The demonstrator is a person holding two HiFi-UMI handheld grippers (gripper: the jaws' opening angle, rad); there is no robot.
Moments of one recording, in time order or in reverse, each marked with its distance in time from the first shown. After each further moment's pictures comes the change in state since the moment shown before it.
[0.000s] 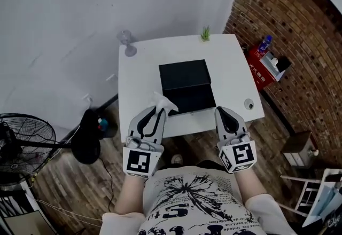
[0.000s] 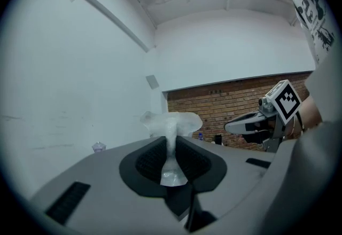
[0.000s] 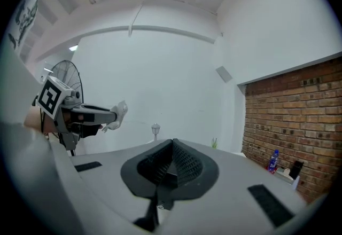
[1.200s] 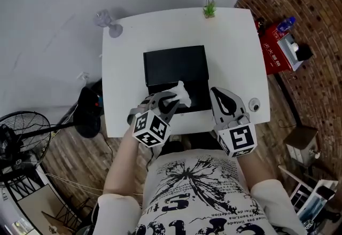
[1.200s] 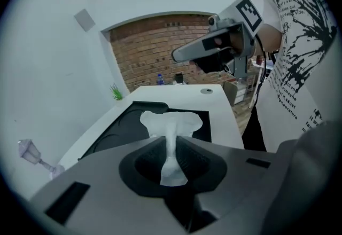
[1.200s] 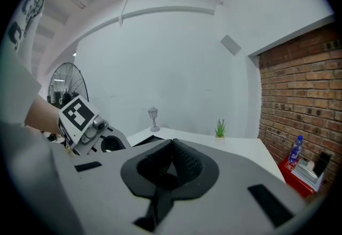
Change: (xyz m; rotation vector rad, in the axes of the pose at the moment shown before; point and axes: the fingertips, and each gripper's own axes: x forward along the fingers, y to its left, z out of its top) left arm 0.194 -0.060 -0.220 0.343 0.671 -0.482; right arm 0.142 -0.124 -0.081 0.055 0.146 0.187
